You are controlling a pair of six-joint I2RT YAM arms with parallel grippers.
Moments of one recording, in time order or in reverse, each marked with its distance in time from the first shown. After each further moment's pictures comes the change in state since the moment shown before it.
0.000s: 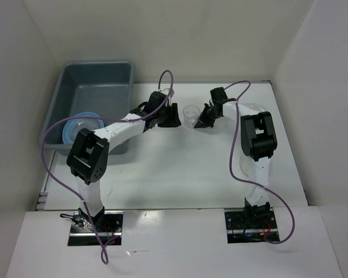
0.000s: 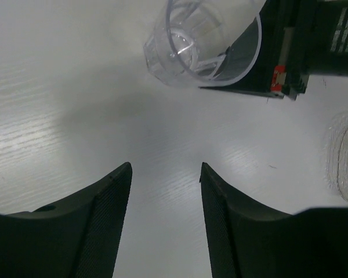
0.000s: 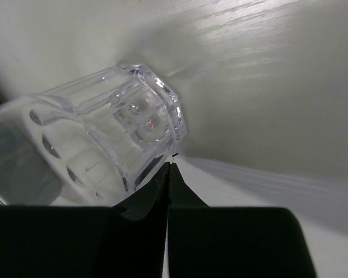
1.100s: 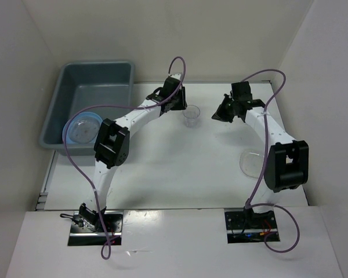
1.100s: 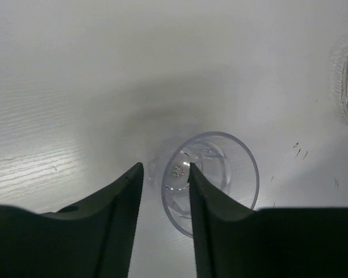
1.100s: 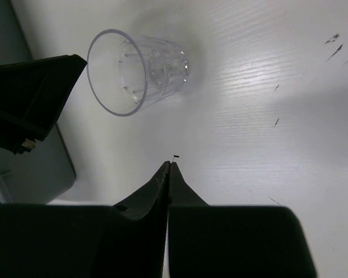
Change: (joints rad) left arm 0.000 0.392 0.568 -0.108 -0.155 0.010; right arm -0.050 -0.518 -0.233 -0.048 0.174 -0.053
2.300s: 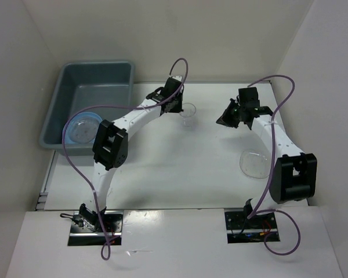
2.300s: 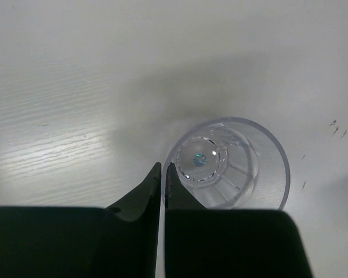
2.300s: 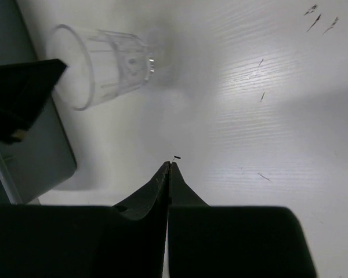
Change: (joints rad) left arm -0.016 -0.021 0.003 -0.132 -0.071 0.054; right arm -0.041 -0.142 -0.113 -0.011 -0.018 0.000
